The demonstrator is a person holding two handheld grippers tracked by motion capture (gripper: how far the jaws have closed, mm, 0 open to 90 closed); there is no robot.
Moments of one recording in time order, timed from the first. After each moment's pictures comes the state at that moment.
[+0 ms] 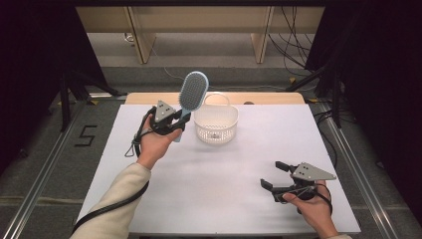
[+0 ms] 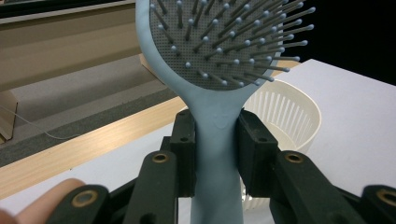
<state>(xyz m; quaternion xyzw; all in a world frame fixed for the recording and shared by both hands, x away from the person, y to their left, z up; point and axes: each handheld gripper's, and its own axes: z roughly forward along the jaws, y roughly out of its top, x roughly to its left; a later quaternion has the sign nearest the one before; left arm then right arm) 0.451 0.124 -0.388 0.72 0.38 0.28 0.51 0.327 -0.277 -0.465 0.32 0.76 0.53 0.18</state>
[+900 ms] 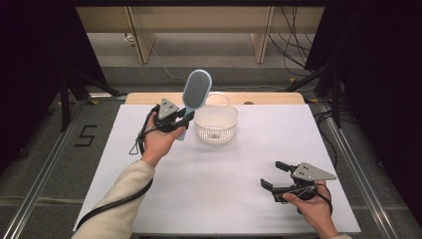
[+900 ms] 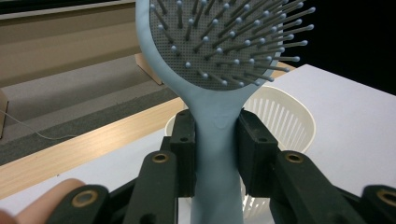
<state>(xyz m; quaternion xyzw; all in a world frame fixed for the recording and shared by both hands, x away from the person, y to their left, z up) 0.457 0.115 -0.386 0.72 0.38 0.27 0.51 0.327 -0.277 -0.465 0.32 0.76 0.53 0.18</state>
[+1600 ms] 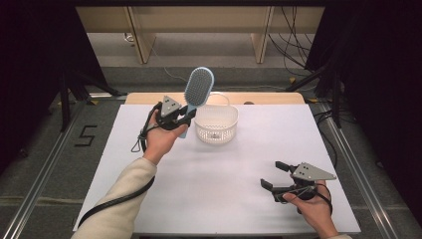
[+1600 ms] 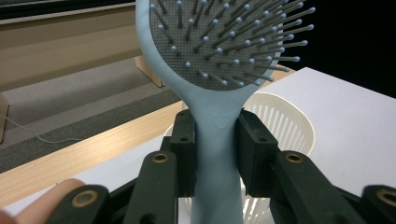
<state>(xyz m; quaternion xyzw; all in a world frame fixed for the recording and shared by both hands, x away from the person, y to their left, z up) 0.461 0.110 -0.381 0.72 0.38 0.28 0.52 0.327 -0.277 -0.465 0.32 0.76 0.53 0.18</state>
